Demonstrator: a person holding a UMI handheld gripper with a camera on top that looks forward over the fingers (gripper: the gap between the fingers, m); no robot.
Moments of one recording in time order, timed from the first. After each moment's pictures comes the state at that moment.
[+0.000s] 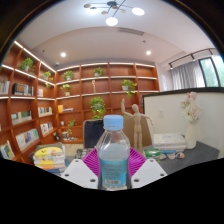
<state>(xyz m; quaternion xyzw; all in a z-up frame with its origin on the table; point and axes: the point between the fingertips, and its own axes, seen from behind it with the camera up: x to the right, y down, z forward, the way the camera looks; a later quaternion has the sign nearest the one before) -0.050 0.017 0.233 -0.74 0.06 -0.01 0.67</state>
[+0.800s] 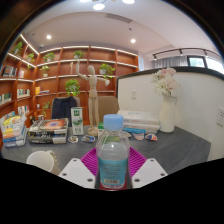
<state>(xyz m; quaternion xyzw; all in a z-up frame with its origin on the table) 0.127 0.008 0.083 -0.78 0.12 -0.12 0.61</state>
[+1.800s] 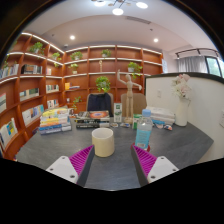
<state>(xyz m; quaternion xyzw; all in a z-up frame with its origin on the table) -0.019 -0.151 0.111 -0.80 0.01 -0.01 0.59</state>
